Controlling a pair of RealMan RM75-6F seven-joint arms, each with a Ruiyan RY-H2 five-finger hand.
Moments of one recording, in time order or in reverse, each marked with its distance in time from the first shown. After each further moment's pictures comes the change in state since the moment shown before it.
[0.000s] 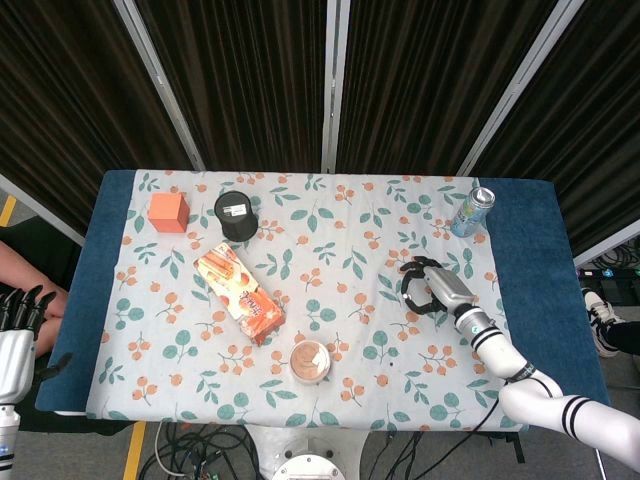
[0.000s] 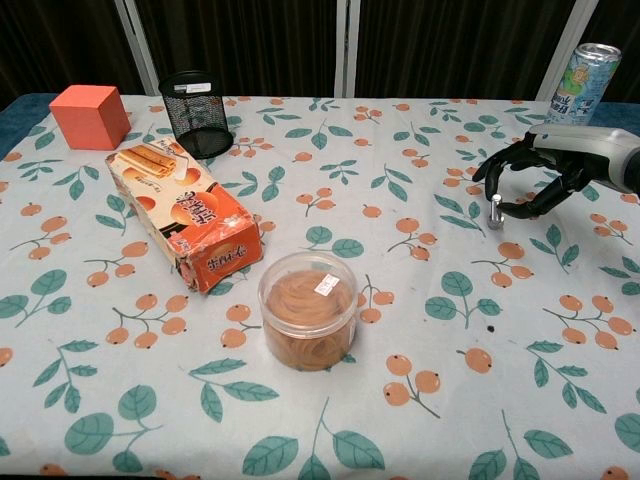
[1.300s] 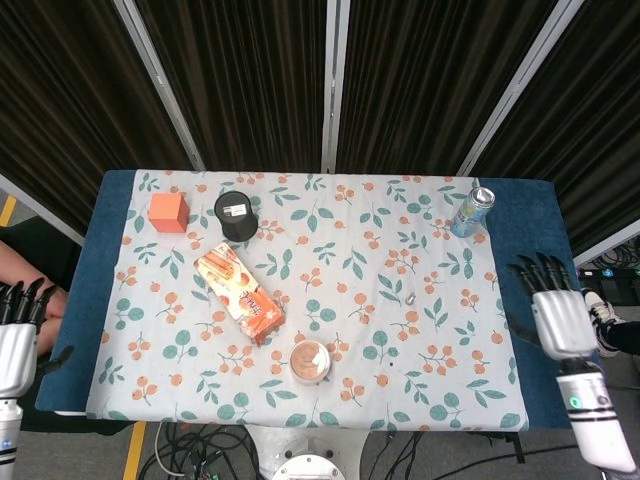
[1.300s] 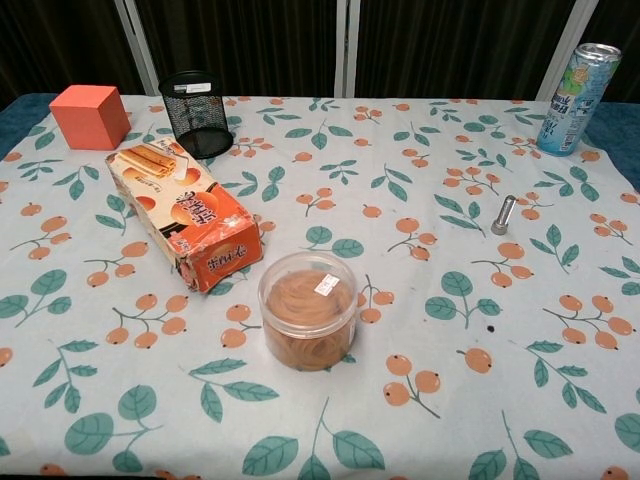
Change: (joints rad) left arm -0.017 -0.005 -0.020 -0.003 0.006 0.005 0.029; right arm -0.401 0.343 -0.115 -0.425 -0.134 0.737 -0.509
